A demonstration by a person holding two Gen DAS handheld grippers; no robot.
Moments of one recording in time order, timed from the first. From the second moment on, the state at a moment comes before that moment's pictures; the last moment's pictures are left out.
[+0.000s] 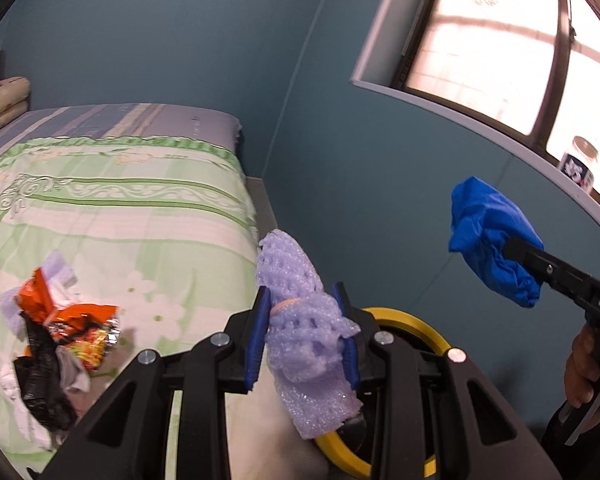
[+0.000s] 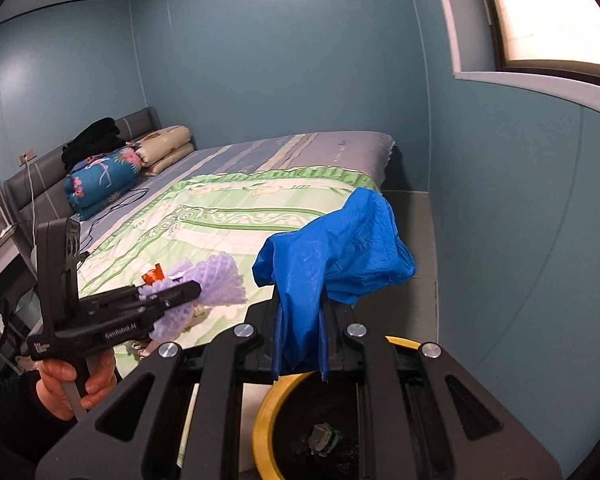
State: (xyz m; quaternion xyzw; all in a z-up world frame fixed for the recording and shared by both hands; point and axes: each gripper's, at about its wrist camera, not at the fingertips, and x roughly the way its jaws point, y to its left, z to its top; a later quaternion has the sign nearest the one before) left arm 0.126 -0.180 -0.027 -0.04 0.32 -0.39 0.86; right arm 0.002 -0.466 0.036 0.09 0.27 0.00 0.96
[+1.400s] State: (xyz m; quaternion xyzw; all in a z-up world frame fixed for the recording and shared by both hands) left arm 0.088 -0.219 -0.040 -0.04 0.32 -0.47 0.82; right arm -0.035 -0.514 0.047 0.15 0.23 -0.09 0.96
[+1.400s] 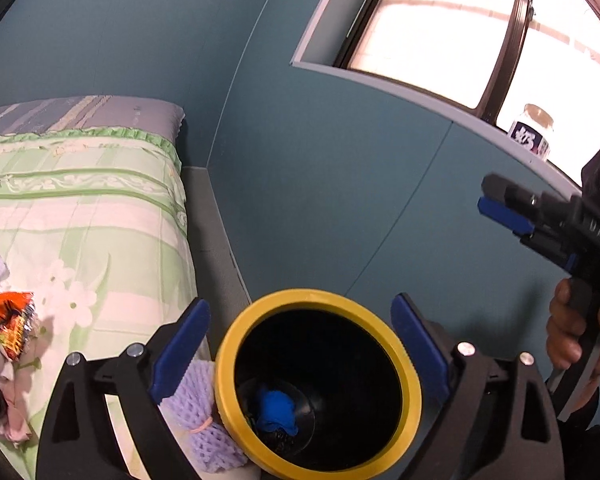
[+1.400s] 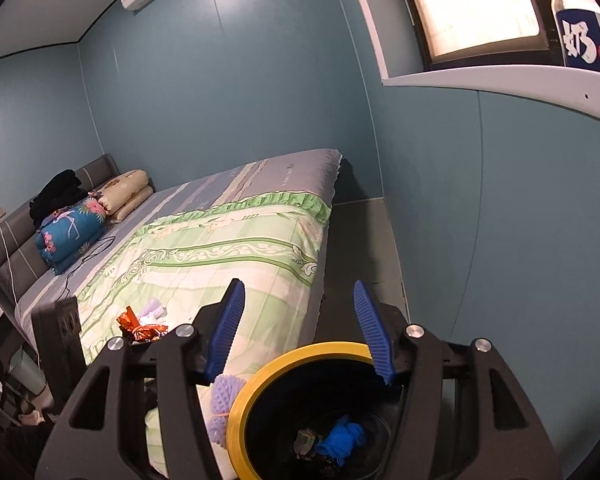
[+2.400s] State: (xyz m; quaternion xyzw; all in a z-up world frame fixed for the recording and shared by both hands) left arm 0.151 -0.013 -0.018 -0.07 0.29 -0.25 0.92; right arm 0.055 -0.404 0.052 0.10 0.23 0.05 0.97
